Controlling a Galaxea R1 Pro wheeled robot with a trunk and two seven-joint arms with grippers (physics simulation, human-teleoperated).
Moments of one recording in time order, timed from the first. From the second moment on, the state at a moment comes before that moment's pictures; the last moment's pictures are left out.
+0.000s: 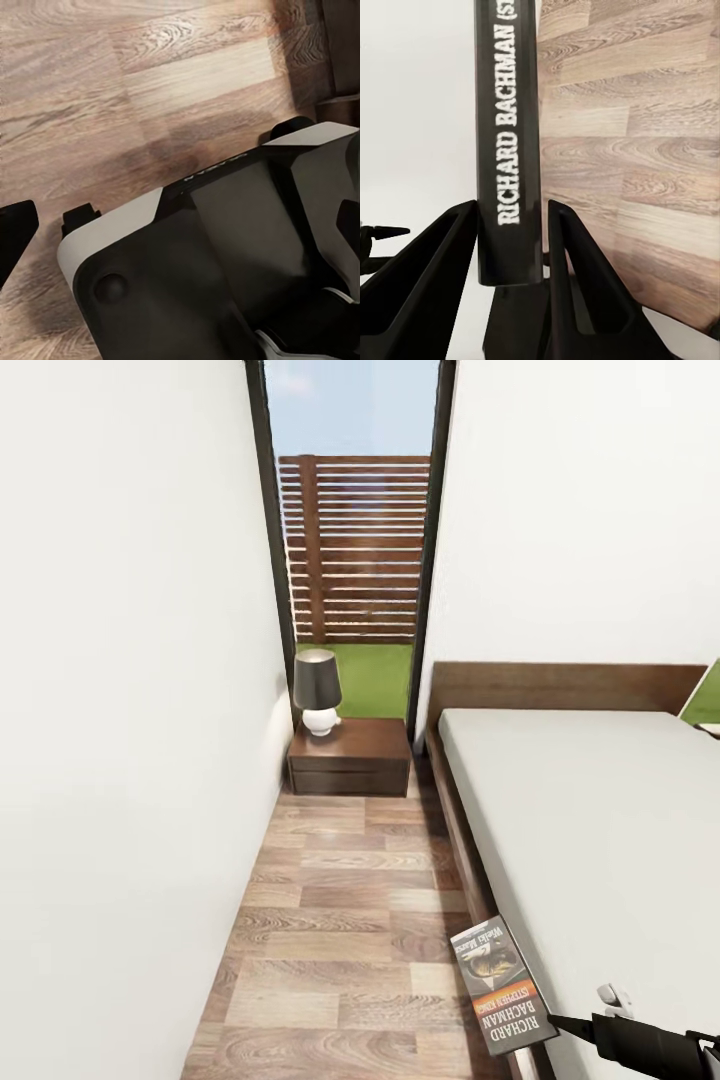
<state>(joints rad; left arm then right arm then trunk) -0.37 0.07 0.79 -0.02 -1.02 -0.11 -0.48 -0.52 -0.49 0.12 -0.18 -0.35 0.22 1.22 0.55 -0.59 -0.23</state>
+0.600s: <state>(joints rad) -0.37 0.07 0.79 -0.02 -1.02 -0.11 -0.48 -0.52 -0.49 0.12 -0.18 -0.35 0.22 1.22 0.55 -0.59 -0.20</state>
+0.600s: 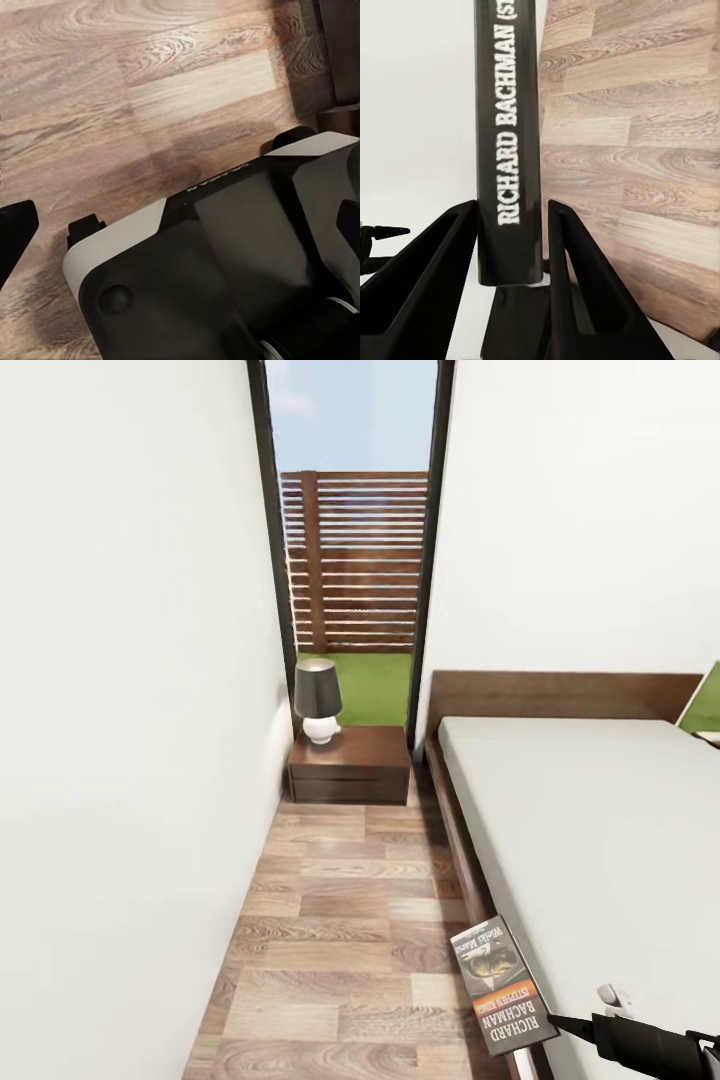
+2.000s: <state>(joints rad) -0.37 0.07 0.79 -0.02 -1.02 -0.11 -0.48 -0.52 -0.49 0.12 -0.18 -0.35 0.22 1.22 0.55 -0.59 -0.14</state>
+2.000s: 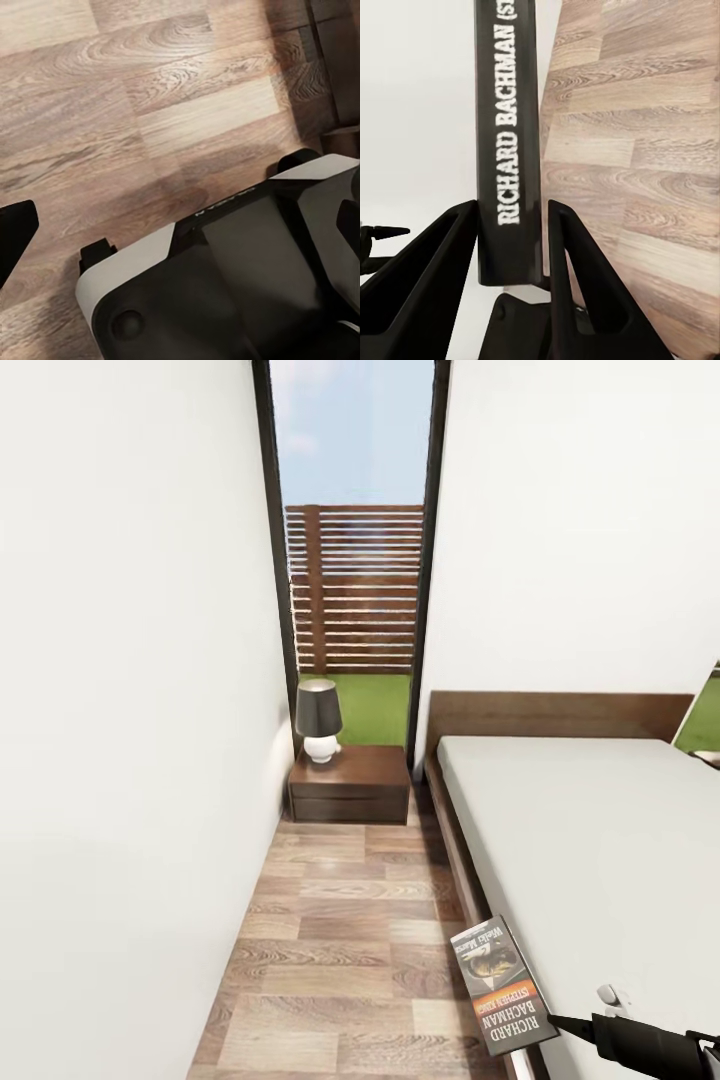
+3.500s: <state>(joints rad) -0.37 0.07 0.79 -0.02 -1.02 -0.11 -0.48 -0.52 -0.49 0.12 -0.18 -0.35 0.22 1.22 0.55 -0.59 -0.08</state>
